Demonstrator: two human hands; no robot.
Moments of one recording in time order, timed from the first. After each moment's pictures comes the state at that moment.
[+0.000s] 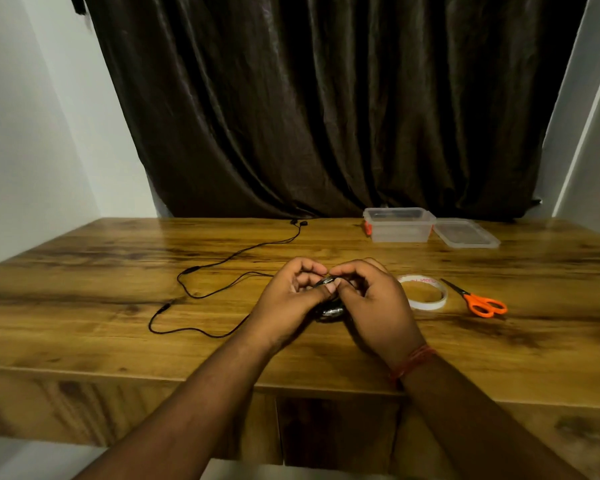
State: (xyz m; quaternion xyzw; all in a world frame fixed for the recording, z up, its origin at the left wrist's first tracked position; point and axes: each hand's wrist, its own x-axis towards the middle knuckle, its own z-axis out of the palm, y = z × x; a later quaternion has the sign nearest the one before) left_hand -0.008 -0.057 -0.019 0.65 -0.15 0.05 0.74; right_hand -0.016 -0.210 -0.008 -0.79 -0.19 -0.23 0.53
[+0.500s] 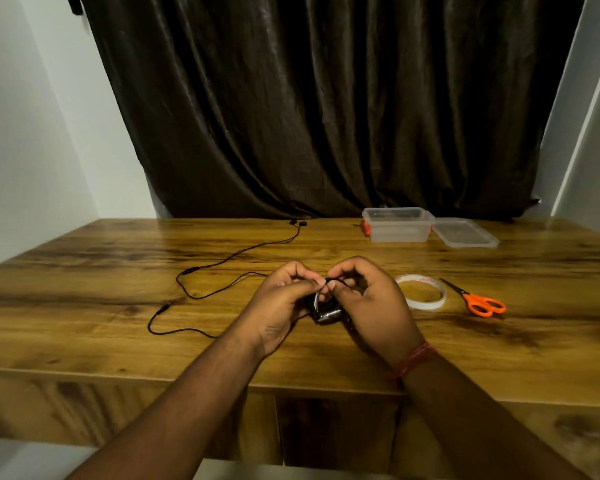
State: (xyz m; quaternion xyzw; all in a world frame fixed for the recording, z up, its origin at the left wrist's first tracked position) left_hand -0.012 -0.051 -0.011 0.61 -0.12 0.01 0.79; right_hand -0.017 -0.209 -0.008 -0.75 -0.19 -0.14 0.62
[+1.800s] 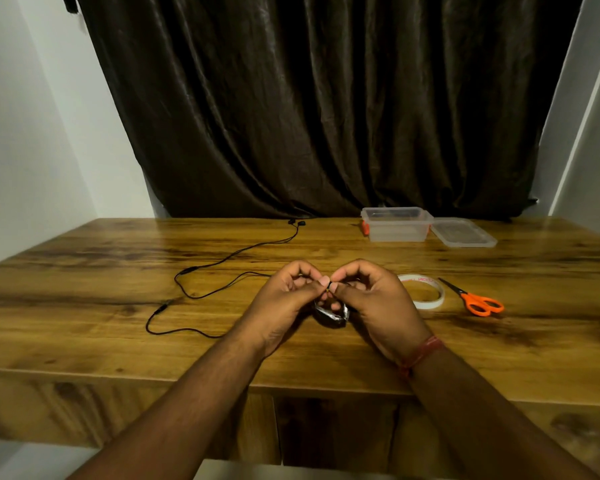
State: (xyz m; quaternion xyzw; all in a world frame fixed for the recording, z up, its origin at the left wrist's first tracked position) left_hand -0.014 -0.054 -0.014 0.63 -0.15 0.02 0.76; right_hand -0.009 -0.216 -0.012 -0.61 -0.20 0.00 0.77
